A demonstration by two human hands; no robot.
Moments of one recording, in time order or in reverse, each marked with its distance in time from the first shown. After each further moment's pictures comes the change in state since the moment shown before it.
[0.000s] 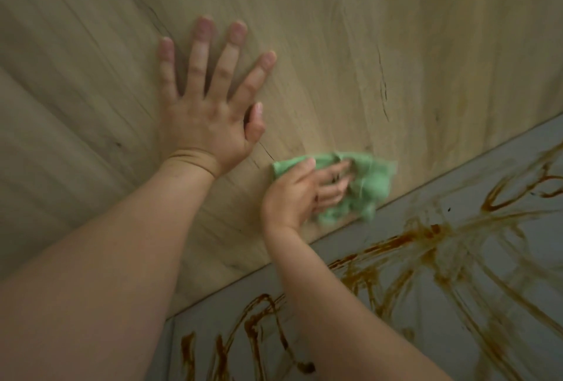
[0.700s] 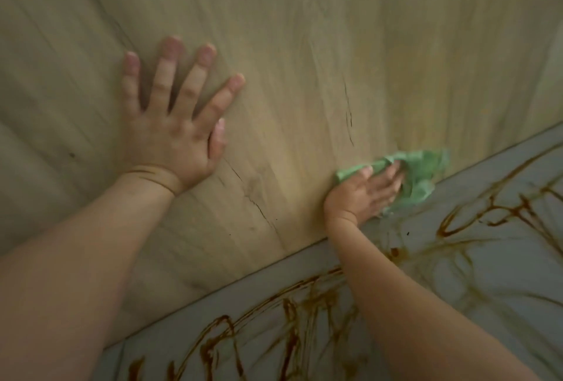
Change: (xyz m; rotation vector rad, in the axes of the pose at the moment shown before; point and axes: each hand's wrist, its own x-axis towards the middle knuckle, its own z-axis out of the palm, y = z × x) left_hand -0.001 -0.003 0.009 0.018 0.076 0.002; right_hand 0.163 0.019 -0.066 -0.152 0.204 -0.306
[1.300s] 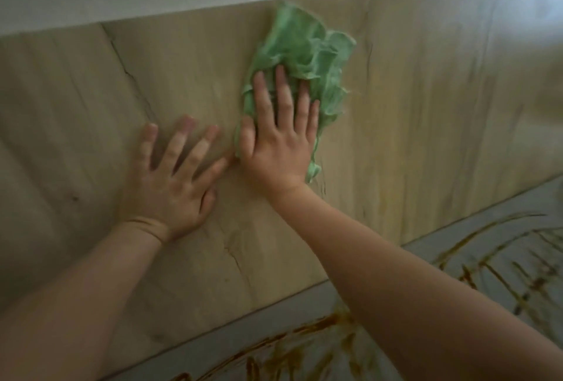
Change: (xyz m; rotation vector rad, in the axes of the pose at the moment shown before) left_hand 0.003 -0.003 0.005 -0.021 0.091 0.034; right_hand -0.010 -0.215 -0.002 -0.115 -0.063 -1.153
